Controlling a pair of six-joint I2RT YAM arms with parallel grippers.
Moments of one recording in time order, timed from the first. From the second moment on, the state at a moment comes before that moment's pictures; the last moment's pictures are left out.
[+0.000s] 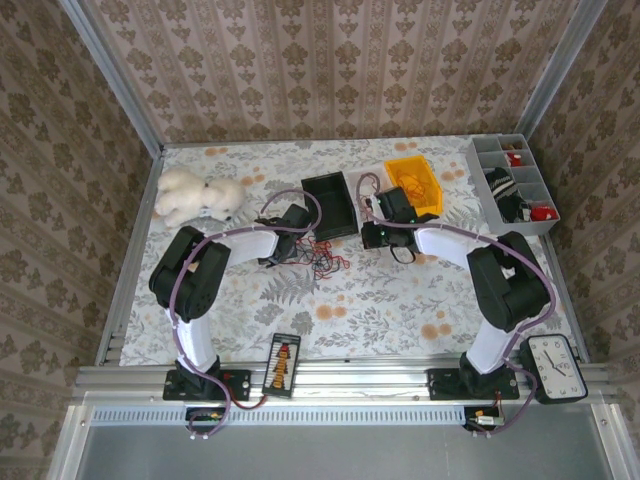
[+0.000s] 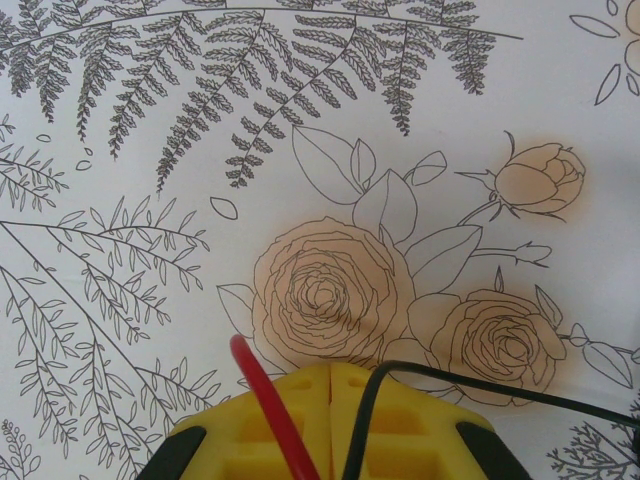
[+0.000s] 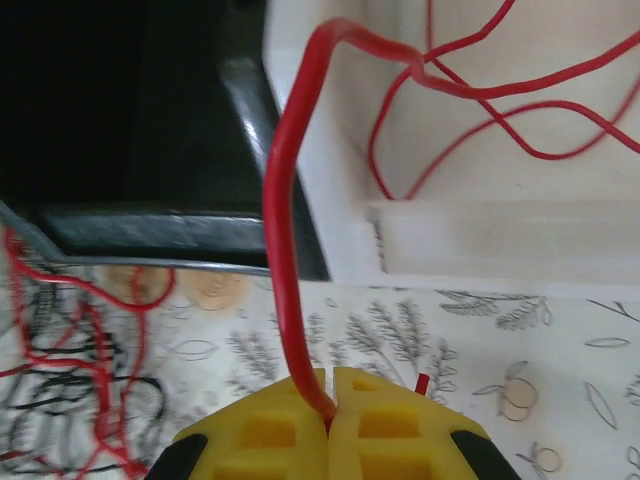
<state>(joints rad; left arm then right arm) -0.63 1.86 1.07 -0.49 -0.48 -0.75 0.40 1.74 1.05 -0.22 -0.19 0.31</state>
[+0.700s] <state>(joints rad) -0.63 1.86 1.07 -0.49 -0.48 -0.75 0.21 2.01 1.52 -0.38 -0.56 0.60</state>
